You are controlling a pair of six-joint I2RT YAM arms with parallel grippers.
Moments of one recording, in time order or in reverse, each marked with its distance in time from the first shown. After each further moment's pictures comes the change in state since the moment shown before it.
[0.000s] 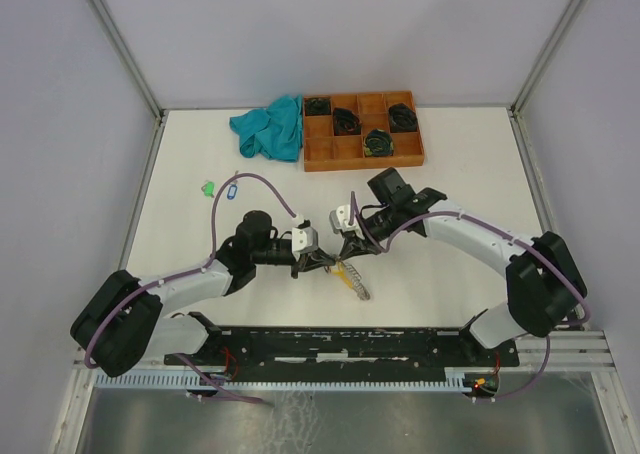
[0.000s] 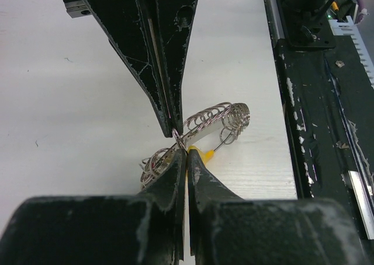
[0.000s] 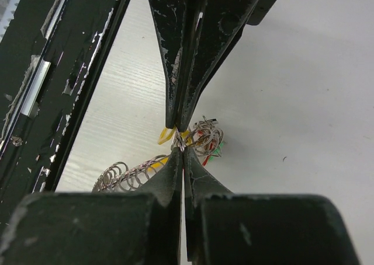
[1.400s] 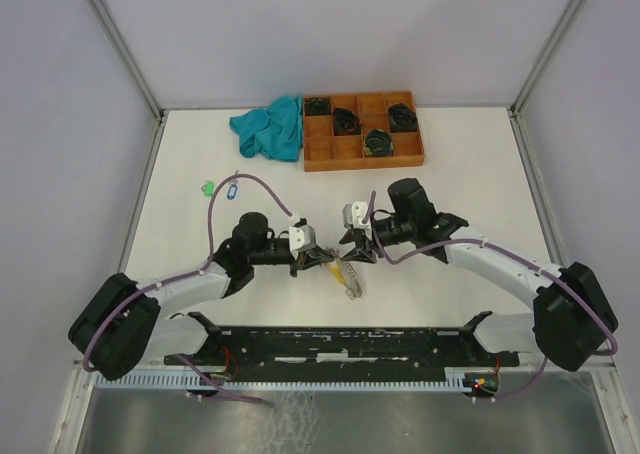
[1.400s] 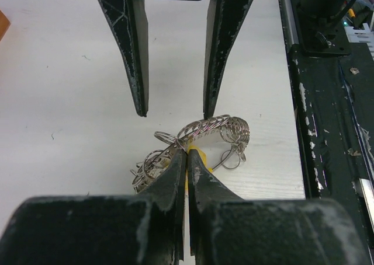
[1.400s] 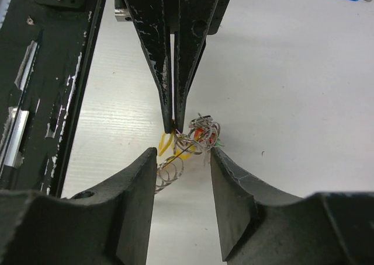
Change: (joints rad) left arm 0.010 -0.022 -0.024 0.044 -0.049 -0.026; right arm -0.001 -0.232 -0.261 0.449 0.075 0.397
